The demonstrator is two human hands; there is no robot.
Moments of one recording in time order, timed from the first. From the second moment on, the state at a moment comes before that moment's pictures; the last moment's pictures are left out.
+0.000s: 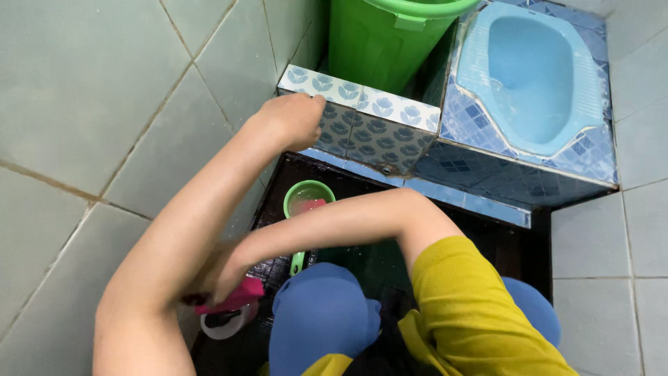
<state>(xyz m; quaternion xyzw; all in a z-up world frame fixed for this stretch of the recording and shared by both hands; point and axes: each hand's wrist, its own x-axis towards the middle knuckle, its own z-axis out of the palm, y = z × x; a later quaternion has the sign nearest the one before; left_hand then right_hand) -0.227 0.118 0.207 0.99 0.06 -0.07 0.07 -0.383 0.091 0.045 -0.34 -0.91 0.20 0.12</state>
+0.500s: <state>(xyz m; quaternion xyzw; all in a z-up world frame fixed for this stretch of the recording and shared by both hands) -0.275 0.081 0.317 1.00 0.05 -0.03 0.06 -0.459 0.061 0.097 -0.34 -0.91 0.22 0.02</state>
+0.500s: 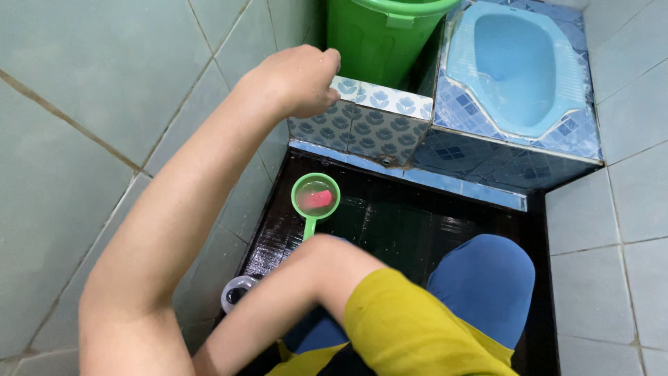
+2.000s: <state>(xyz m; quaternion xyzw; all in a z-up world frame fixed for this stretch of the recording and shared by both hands) -0.474 0.110 0.026 0.81 0.30 -0.49 0.09 -0.088 -0.029 -0.242 -0.90 -0.31 0.27 -0.13</state>
